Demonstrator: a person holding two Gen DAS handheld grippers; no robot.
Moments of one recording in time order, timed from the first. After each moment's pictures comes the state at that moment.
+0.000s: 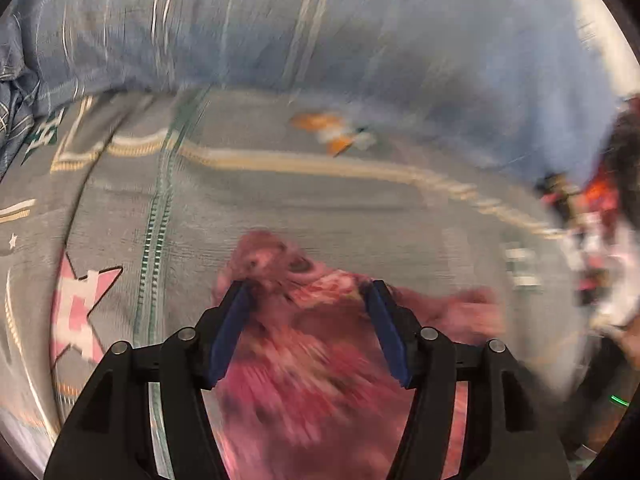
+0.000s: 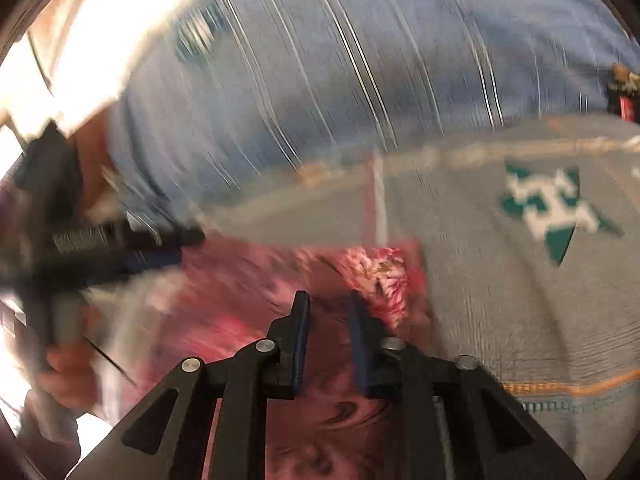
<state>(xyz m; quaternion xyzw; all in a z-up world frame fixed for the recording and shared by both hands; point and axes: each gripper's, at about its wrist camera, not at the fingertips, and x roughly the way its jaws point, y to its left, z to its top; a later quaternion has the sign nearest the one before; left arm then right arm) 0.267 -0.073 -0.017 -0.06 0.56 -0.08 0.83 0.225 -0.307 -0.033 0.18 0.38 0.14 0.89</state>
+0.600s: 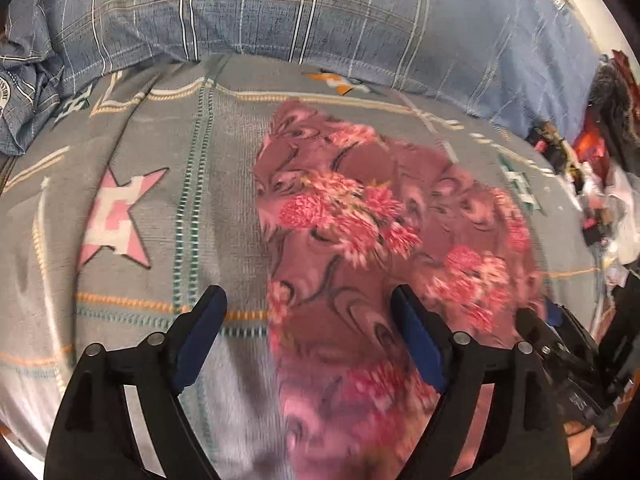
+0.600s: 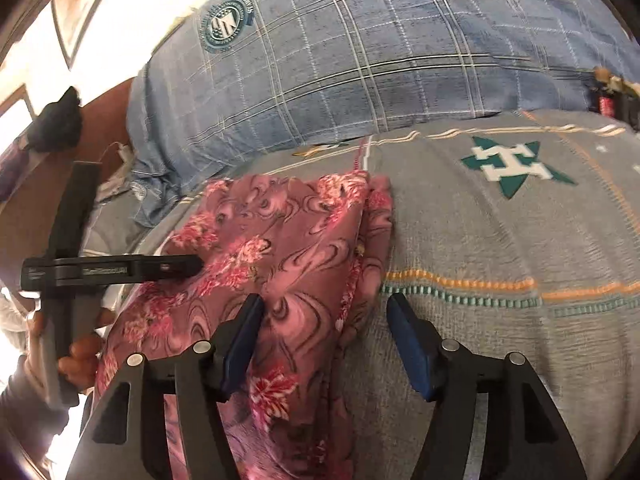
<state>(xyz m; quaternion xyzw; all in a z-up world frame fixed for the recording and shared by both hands) 0.172 -0.038 0.004 -0.04 0.52 -0.12 0.84 0.148 -0.318 -0.030 0.13 0.39 0.12 0.90</state>
